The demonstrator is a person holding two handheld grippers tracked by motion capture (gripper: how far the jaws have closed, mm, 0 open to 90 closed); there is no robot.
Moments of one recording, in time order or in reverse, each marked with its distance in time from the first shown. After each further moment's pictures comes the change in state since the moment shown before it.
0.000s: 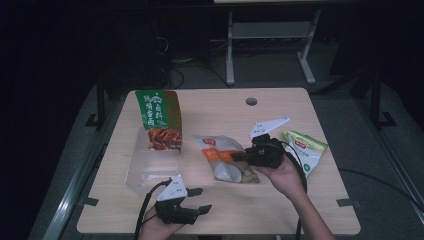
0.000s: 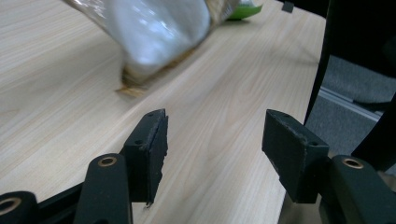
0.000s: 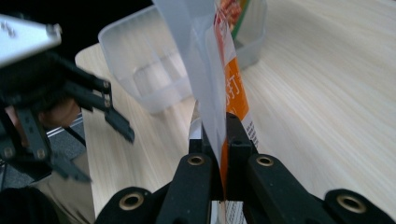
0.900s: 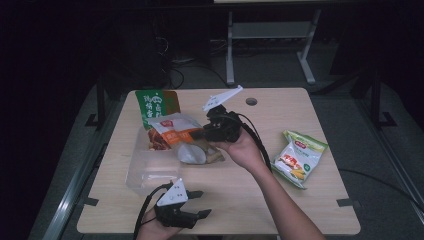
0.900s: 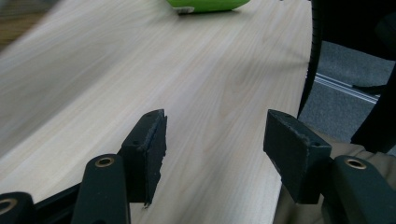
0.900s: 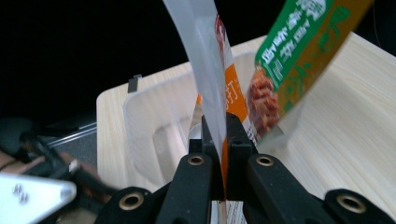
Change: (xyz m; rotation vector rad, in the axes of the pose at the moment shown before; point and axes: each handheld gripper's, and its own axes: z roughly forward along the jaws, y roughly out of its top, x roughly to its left) left arm -0.003 -0.003 -0.001 0.016 -0.026 0.046; right arm 0.023 0.103 0.052 -0.021 0.077 -0.098
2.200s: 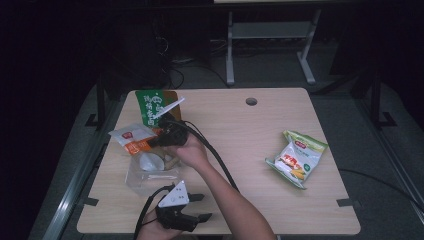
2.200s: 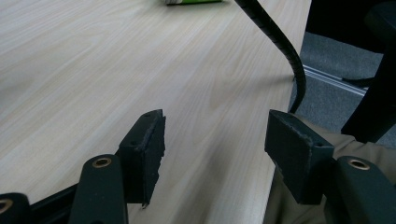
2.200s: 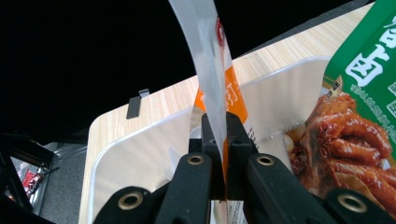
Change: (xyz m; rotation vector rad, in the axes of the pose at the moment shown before) left arm -0.001 -0.003 0.002 0.023 -0.030 0.014; right arm -0.008 0.017 0.150 0.041 0.130 0.068
